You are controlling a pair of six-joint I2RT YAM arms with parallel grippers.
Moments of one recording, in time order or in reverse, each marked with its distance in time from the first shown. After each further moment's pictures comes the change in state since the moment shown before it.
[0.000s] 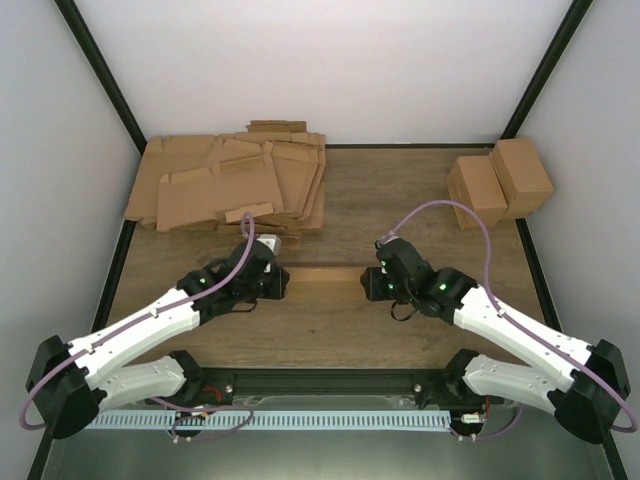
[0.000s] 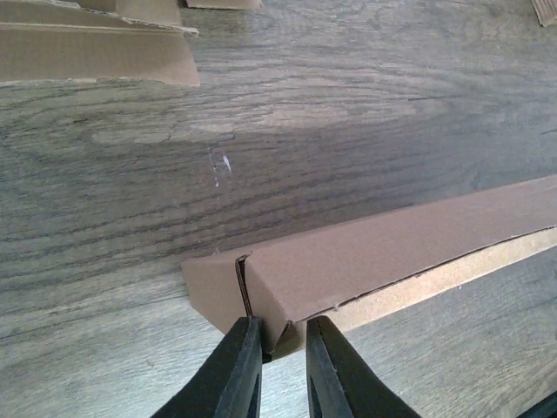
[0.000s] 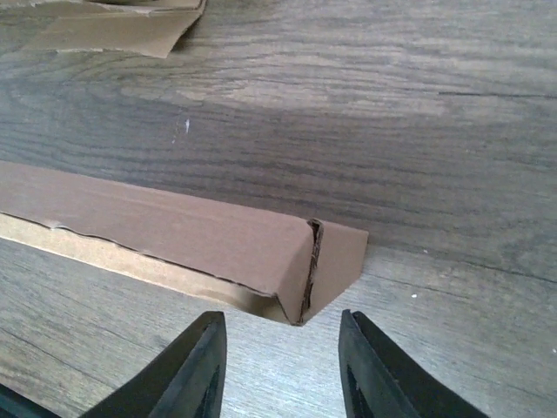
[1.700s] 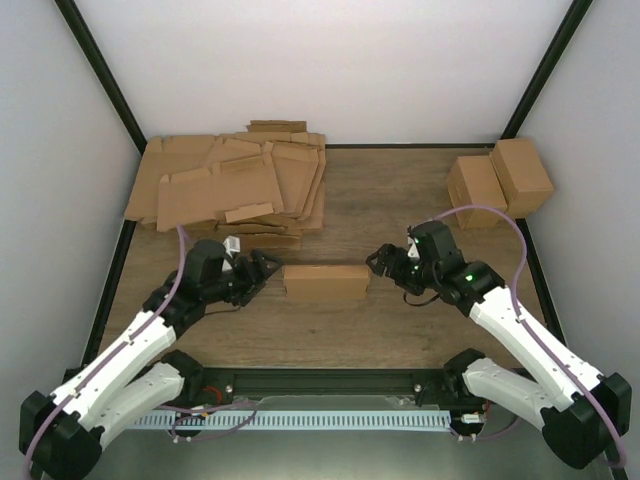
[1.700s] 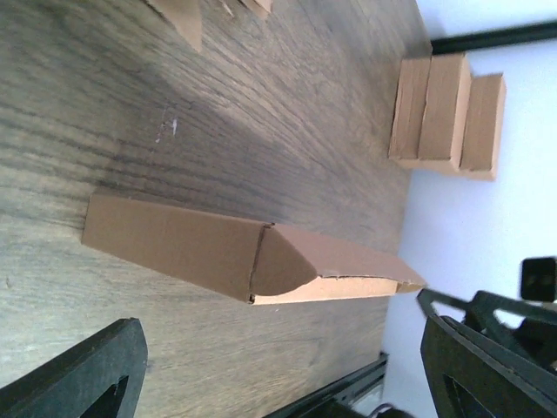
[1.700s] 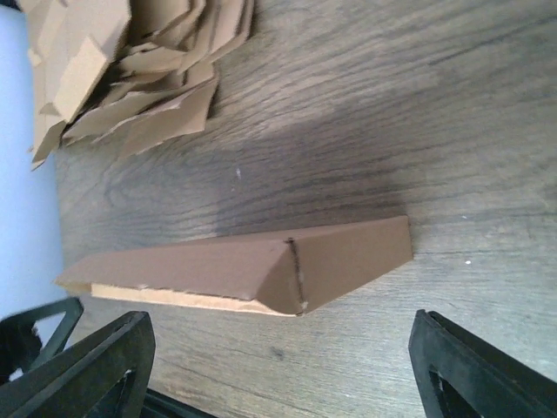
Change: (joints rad) left arm 0.284 -0.219 -0.157 0.133 0.401 -0.470; right arm -0.283 -0.083 0.031 -0.040 -0.310 0.215
